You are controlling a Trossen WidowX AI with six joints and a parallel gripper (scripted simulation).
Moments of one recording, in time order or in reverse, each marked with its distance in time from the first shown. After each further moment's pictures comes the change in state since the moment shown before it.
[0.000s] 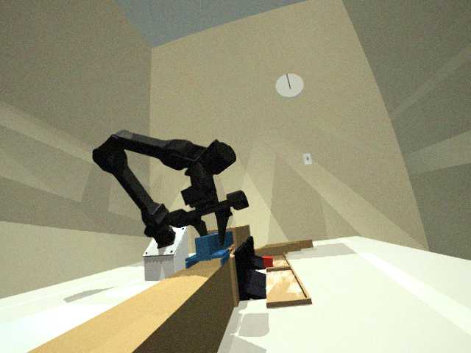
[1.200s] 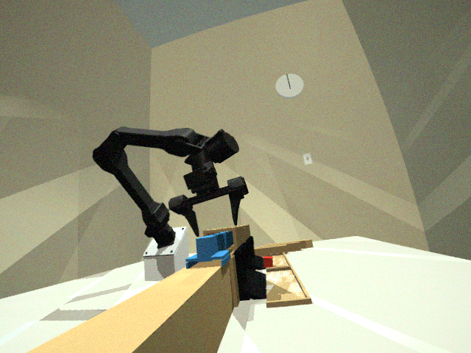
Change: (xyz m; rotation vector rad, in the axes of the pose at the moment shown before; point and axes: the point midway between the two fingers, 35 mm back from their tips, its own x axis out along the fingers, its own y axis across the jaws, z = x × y) arm -0.033 0.010 -0.002 -0.020 0.005 0.003
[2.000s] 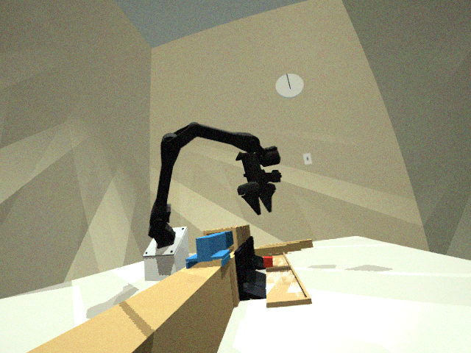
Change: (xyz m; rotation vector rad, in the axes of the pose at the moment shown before) arm -0.061 0.122 -0.211 -1.125 0.242 0.111
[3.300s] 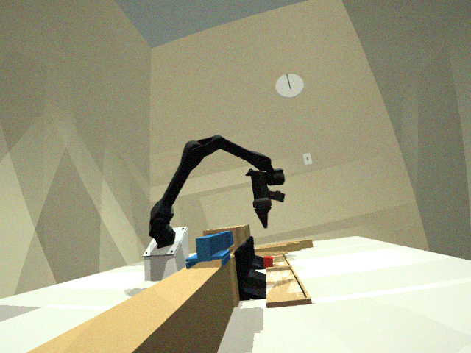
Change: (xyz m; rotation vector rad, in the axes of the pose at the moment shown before) arm 0.049 0.073 -0.039 -0.407 0.119 -0.040
